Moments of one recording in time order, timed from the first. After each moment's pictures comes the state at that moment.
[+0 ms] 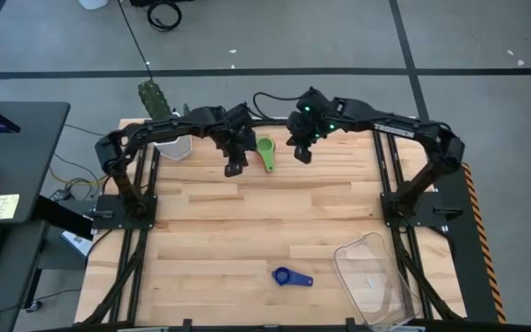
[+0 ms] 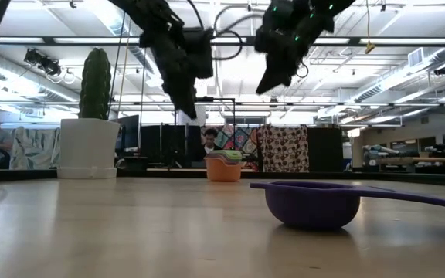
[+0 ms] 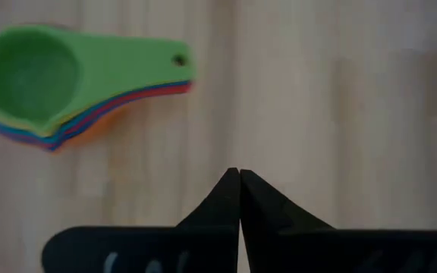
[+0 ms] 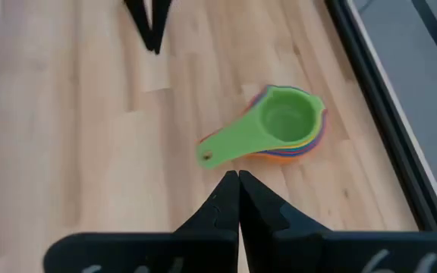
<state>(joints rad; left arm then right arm) 0.48 1.77 1.43 -0.86 0.36 0.38 -0.47 1.57 1.39 -0.70 -0.25 -0.19</state>
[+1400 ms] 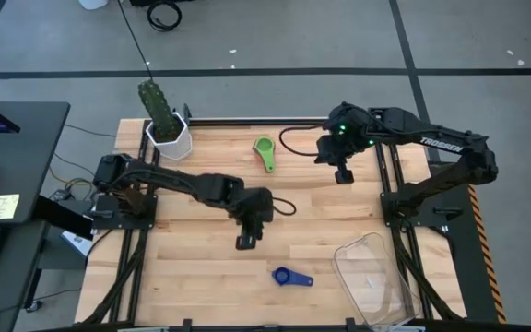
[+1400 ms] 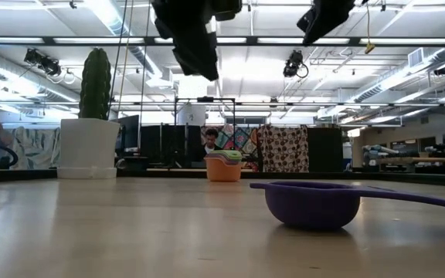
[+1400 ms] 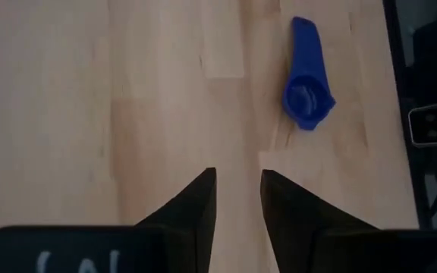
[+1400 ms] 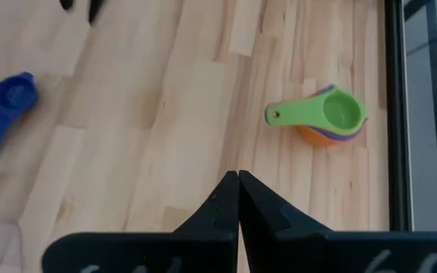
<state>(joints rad) -0.14 1.77 1.43 -0.67 0.17 -0.15 -0.26 1.27 1.39 -1.03 -0.17 -0.42</state>
